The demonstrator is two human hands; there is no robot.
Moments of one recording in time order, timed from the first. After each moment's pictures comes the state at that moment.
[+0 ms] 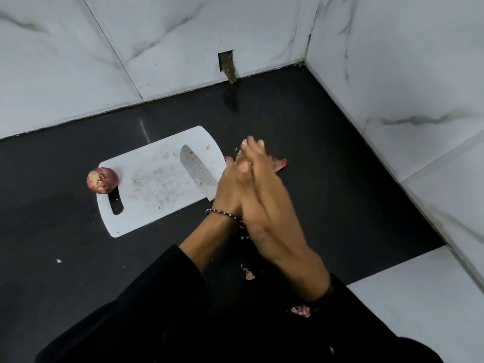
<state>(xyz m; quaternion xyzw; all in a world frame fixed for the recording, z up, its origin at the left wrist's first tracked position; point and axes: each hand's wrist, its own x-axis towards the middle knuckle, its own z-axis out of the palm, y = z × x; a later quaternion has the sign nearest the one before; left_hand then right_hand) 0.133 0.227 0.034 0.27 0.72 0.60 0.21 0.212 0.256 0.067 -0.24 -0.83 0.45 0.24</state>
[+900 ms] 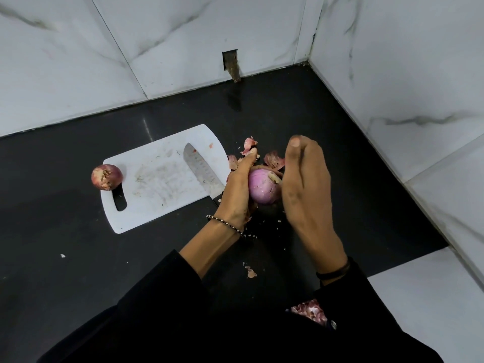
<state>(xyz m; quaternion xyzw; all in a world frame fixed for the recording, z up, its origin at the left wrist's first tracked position) 0.133 0.237 0.040 0.00 0.58 0.68 0.44 0.215 0.300 0.053 -0.37 -0.77 0.42 0.31</state>
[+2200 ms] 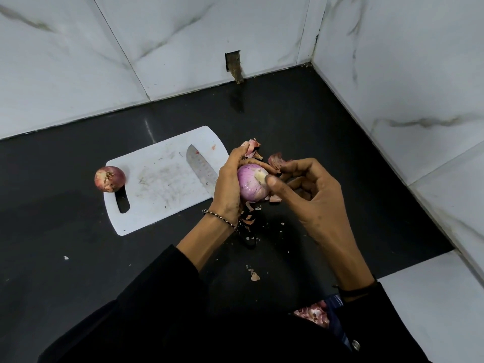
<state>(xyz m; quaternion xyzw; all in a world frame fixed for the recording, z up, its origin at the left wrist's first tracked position) 0.116 0.232 0.052 0.02 0.58 0.71 0.40 0.243 0.306 0.046 -0.28 -0.70 0.60 0.25</state>
